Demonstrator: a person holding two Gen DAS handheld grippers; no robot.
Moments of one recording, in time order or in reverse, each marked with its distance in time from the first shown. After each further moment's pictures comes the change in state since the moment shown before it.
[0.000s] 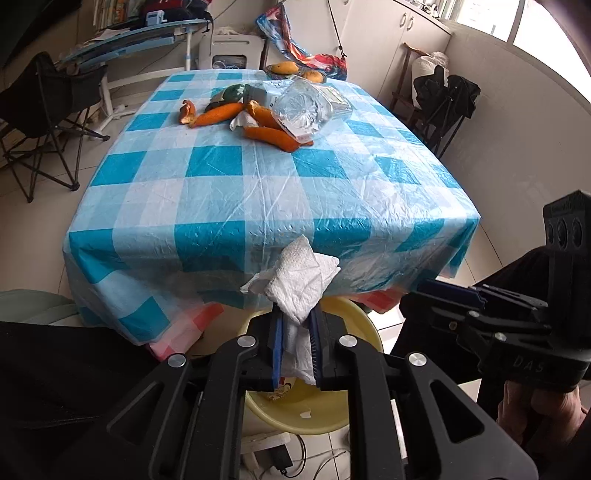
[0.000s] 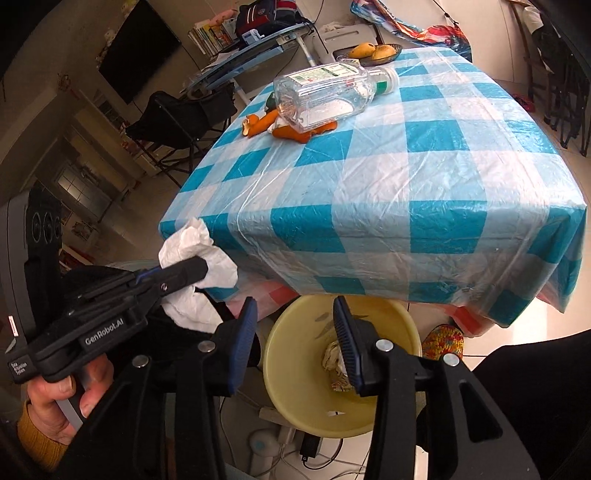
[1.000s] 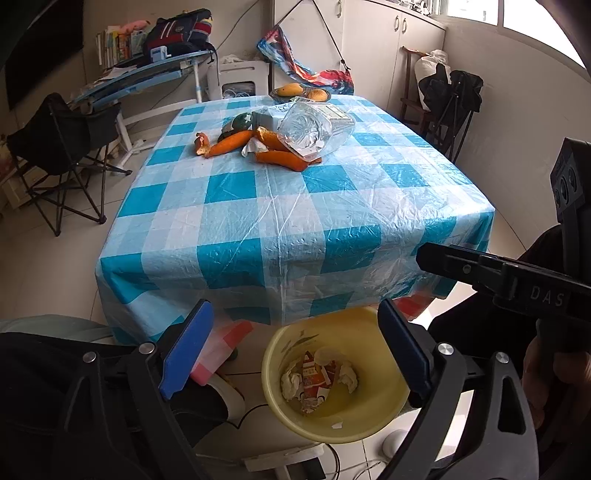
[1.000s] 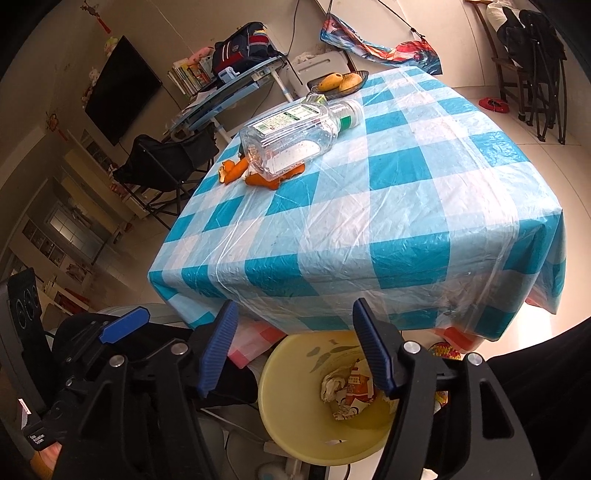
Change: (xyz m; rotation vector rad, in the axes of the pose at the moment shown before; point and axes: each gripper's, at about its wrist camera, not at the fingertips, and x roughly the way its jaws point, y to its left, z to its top) left arm -0.016 -0.011 -0.002 0.071 -0.106 0.142; right arm -0.006 -0.011 0.008 0.063 -0.106 -0.036
